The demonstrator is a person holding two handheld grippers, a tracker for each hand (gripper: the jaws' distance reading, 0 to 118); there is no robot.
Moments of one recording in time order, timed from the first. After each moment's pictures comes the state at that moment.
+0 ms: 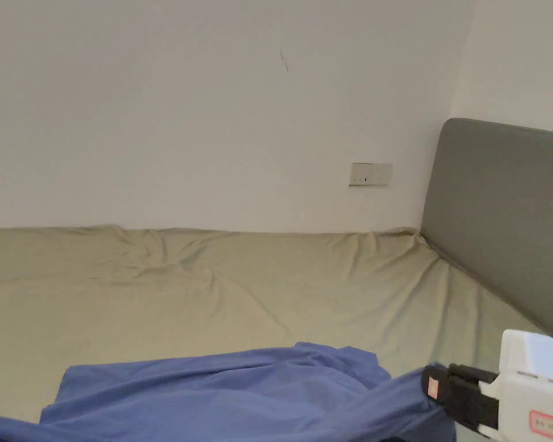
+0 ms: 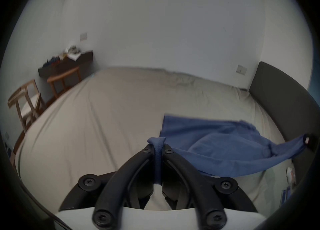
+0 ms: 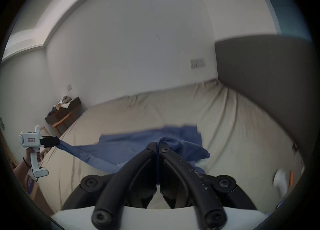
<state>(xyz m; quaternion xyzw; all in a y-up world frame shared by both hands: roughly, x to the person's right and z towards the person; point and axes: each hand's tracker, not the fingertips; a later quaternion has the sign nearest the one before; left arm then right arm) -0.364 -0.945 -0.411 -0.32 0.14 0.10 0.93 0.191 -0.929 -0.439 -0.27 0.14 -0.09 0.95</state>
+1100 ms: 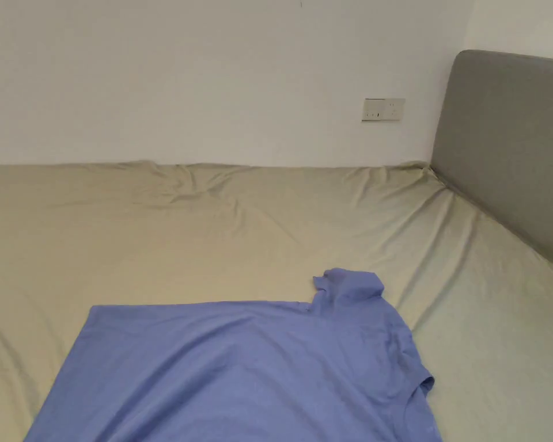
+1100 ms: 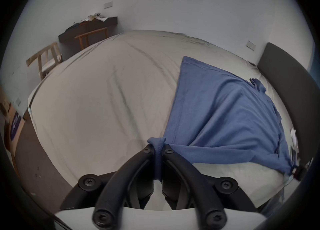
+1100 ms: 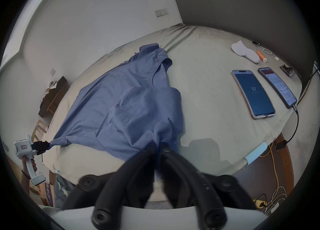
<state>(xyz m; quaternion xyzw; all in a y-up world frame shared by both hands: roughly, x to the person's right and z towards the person) -0.350 -1.047 -0.128 -0.40 0.19 0.14 0.89 0.245 -1.076 -0.154 -0.43 0.05 -0.15 0.89</state>
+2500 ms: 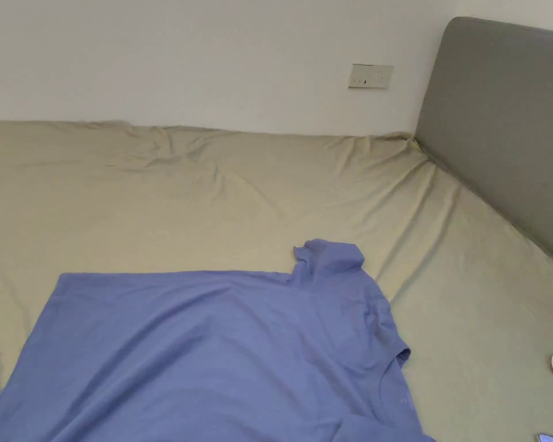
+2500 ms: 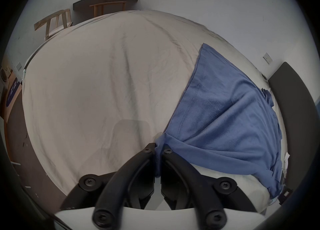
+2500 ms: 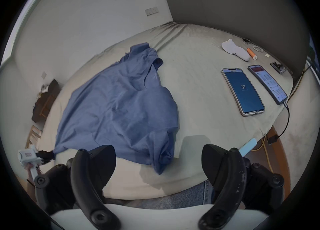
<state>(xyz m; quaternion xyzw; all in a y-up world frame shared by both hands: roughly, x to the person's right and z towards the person) -0.352 -1.092 -0.142 -0.43 0.22 0.24 0.84 0.235 -1.063 -0.157 -0.45 0.01 -0.12 0.89</state>
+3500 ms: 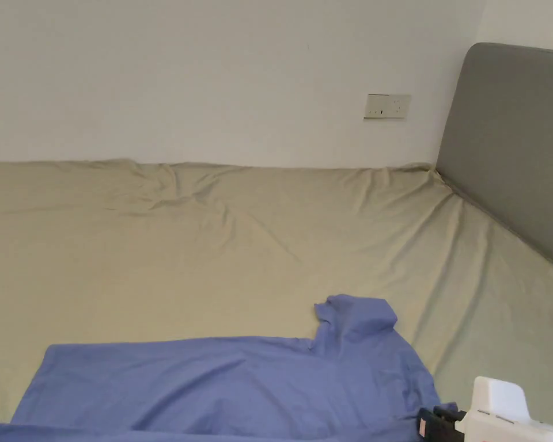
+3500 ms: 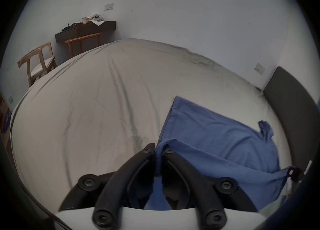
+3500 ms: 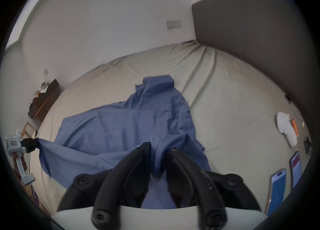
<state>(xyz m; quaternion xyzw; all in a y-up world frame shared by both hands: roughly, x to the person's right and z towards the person) -0.372 -1.035 -0.378 -0.36 0.21 0.16 0.90 0.194 -1.050 -0.444 -0.40 0.05 -0.09 0.91</state>
